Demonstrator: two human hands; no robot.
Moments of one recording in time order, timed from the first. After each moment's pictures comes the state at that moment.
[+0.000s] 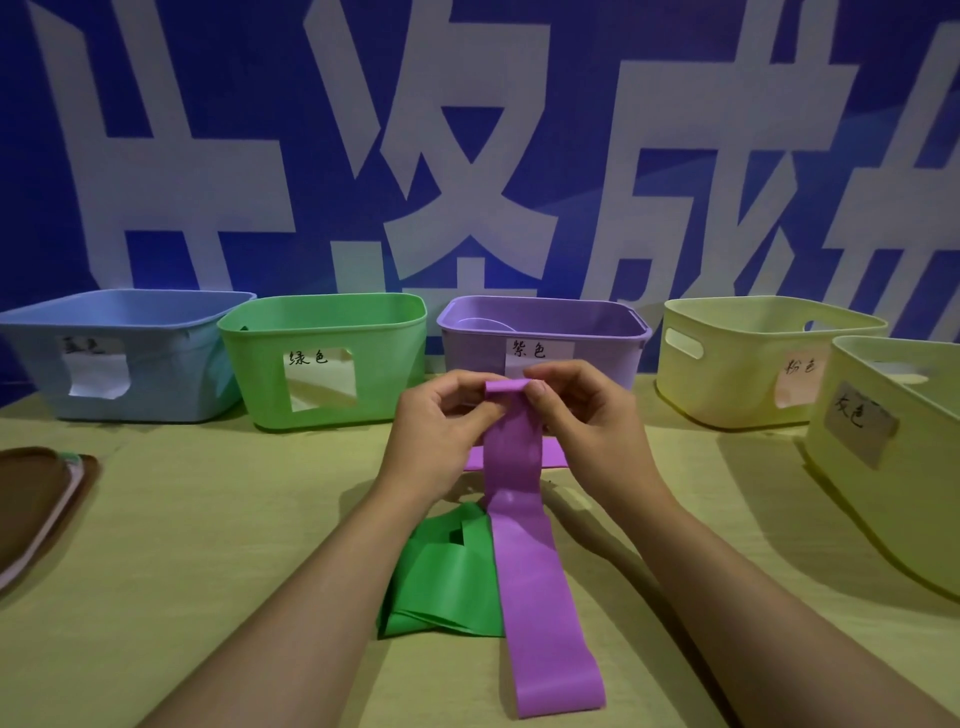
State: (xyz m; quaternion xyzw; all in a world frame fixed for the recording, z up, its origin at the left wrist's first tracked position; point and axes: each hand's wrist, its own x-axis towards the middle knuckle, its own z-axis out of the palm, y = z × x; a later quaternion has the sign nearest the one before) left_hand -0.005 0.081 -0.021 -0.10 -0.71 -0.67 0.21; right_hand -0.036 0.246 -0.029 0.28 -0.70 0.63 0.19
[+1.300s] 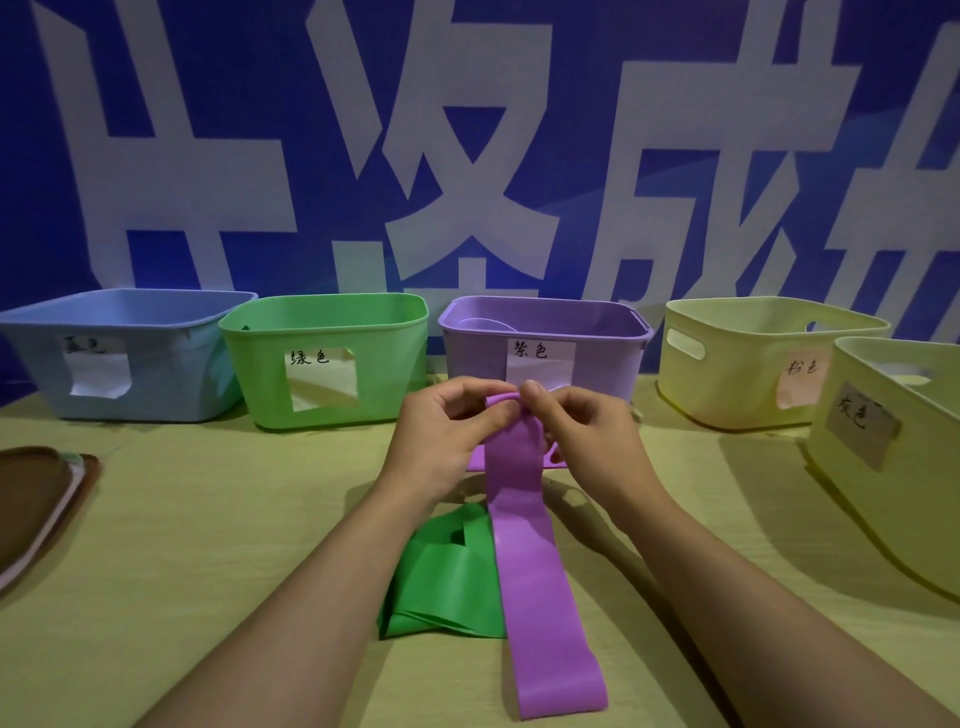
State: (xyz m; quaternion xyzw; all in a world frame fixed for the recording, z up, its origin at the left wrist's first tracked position) left_hand -0.004 0.081 -0.021 -0.09 -0.69 -0.70 0.17; right_hand -0.028 0.244 -0.025 0.20 -0.74 0.63 0.12
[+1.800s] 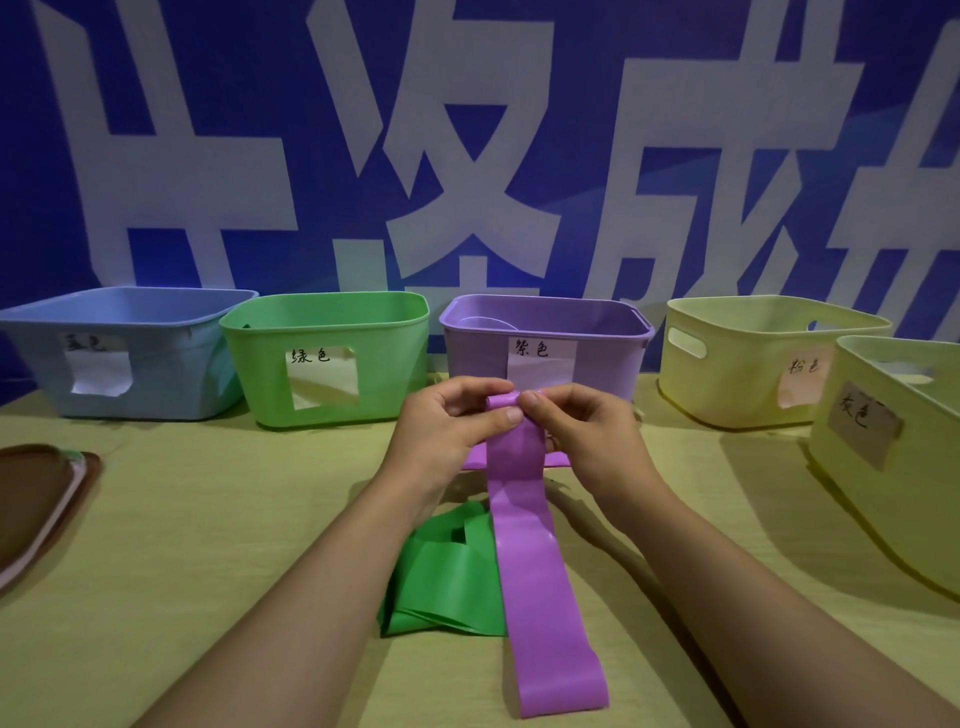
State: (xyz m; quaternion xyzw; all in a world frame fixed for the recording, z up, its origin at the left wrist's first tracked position) left_hand -0.005 0.080 -0.021 -0.07 -0.67 -0.72 0.14; right_hand -0.033 0.243 -0.029 0.19 -0.69 0.70 0.07
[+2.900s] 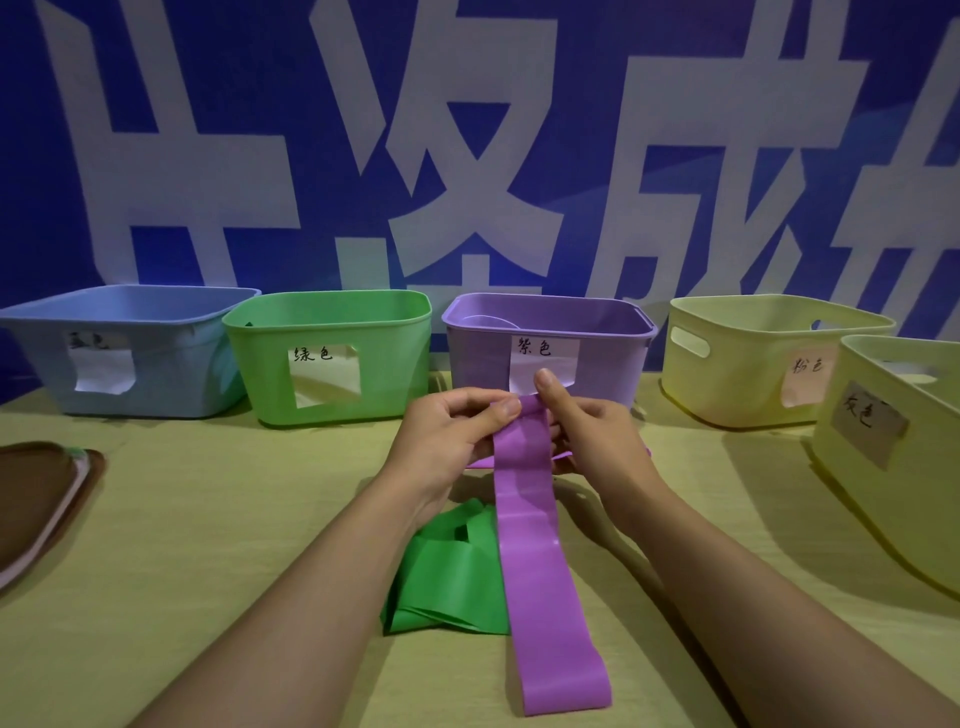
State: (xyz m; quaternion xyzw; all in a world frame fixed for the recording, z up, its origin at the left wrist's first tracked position) left_hand -0.005 0.084 -0.022 -0.03 -0.63 -0.77 0.09; right_hand -0.028 0.241 -0.024 0.10 -0.73 0.67 0.03
